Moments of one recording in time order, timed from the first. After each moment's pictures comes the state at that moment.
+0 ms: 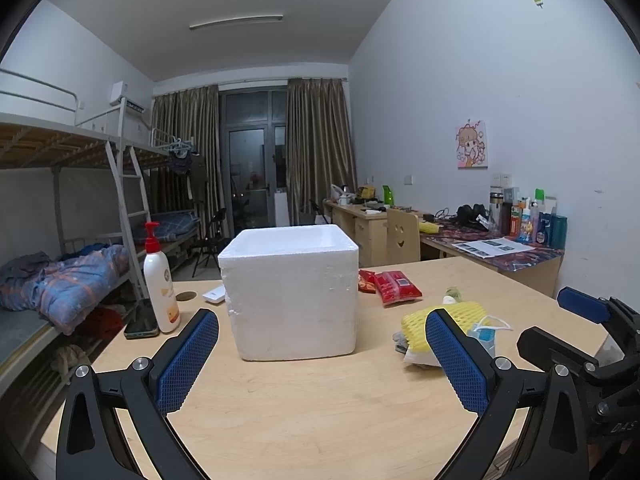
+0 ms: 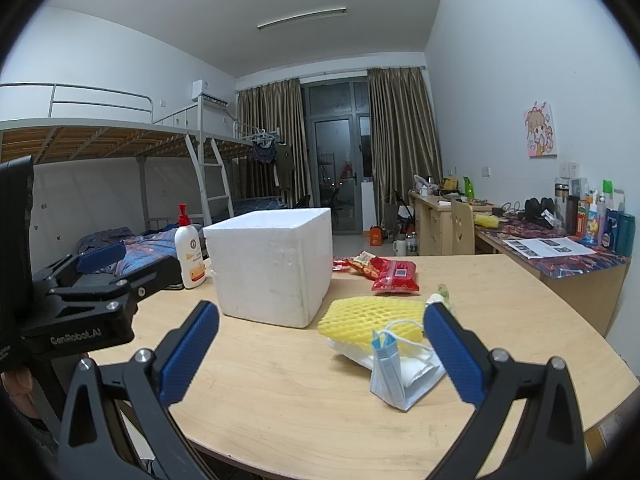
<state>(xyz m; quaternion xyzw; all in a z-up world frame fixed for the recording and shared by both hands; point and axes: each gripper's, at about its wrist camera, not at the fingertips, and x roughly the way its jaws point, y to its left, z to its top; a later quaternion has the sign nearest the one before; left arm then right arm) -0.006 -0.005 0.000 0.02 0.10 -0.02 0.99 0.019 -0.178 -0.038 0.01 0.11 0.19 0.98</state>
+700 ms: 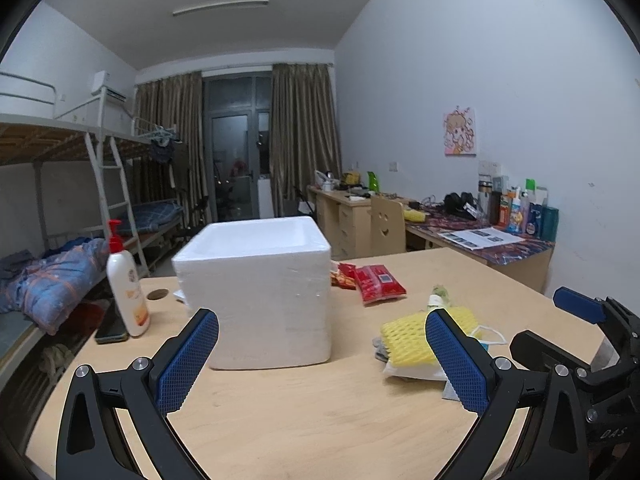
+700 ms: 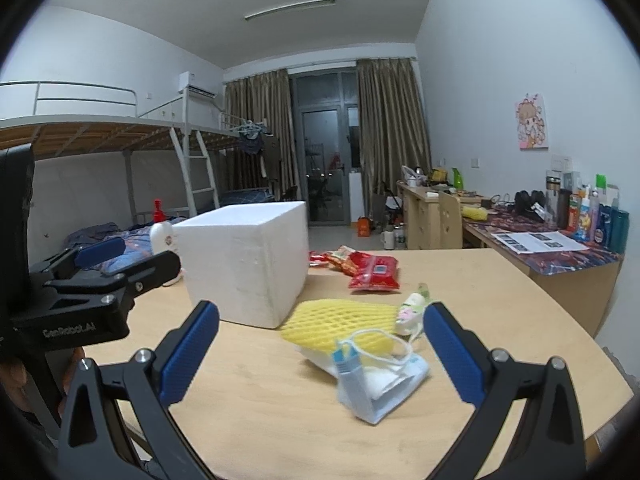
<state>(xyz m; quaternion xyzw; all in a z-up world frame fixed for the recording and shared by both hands) 0.036 -0.026 0.006 0.02 0.13 -0.05 0.99 0.048 -0.199 -0.039 0.01 0.13 0.16 0.98</state>
